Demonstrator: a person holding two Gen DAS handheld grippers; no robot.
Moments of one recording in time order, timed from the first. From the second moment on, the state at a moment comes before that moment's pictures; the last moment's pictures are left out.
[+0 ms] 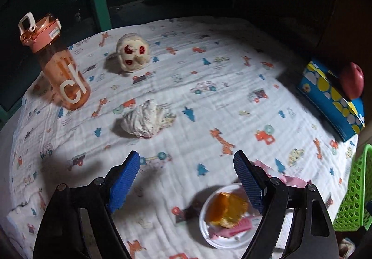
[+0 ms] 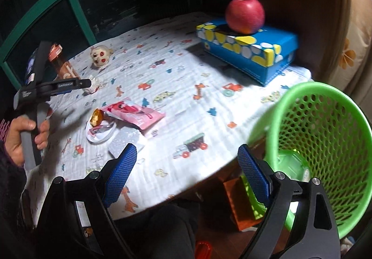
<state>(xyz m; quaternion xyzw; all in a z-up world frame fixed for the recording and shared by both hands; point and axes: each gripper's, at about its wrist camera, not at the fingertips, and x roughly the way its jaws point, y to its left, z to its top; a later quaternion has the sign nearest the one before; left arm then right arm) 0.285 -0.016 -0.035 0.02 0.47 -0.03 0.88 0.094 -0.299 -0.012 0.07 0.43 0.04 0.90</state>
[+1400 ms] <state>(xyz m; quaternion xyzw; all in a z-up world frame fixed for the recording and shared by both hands) 0.337 0.048 -0.067 -0.03 0.48 -0.04 0.87 0.244 -0.201 -0.080 -0.07 0.53 0.24 0.81</state>
